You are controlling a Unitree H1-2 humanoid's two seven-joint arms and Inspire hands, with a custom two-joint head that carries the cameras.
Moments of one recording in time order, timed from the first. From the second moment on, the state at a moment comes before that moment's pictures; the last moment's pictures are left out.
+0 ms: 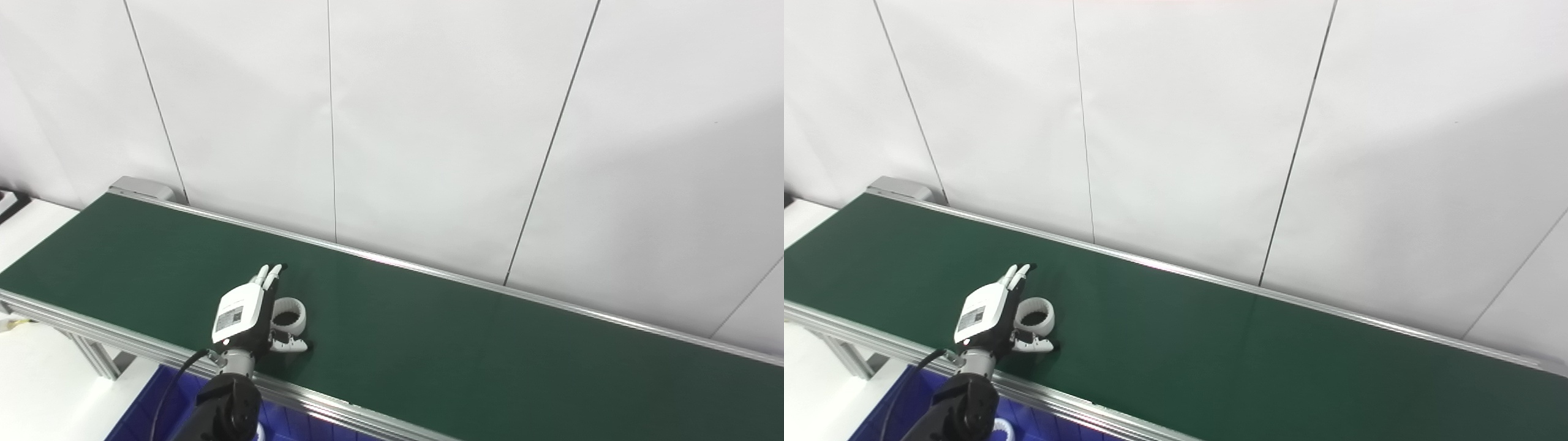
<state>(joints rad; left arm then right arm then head) -0.18 0.25 -0.10 0.41 0.67 0.14 0.36 0.29 -0.16 0.30 -0.03 -0.36 -0.12 0.06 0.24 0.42</state>
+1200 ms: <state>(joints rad) 0.02 0.22 -0.08 0.01 0.59 0.04 0.32 0.32 -0.15 0.29 -0.09 -0.35 -0.12 0.06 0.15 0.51</state>
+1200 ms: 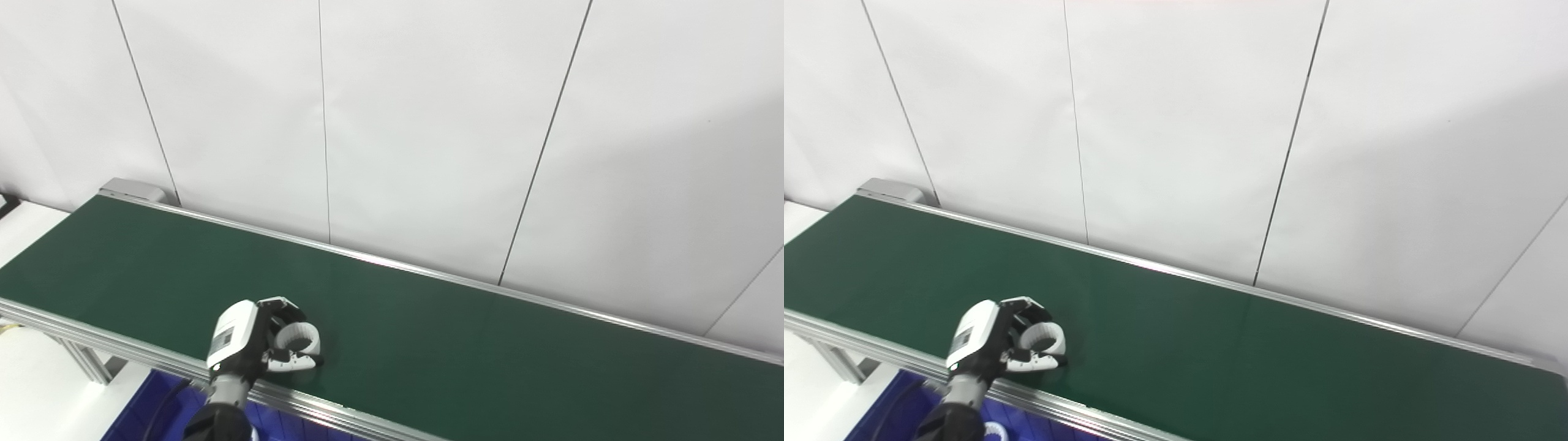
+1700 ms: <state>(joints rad) 0.21 0.22 -0.06 -0.14 0.43 -0.23 0.28 0.36 -0.12 0.31 -0.21 -0.39 -0.12 0.06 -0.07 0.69</state>
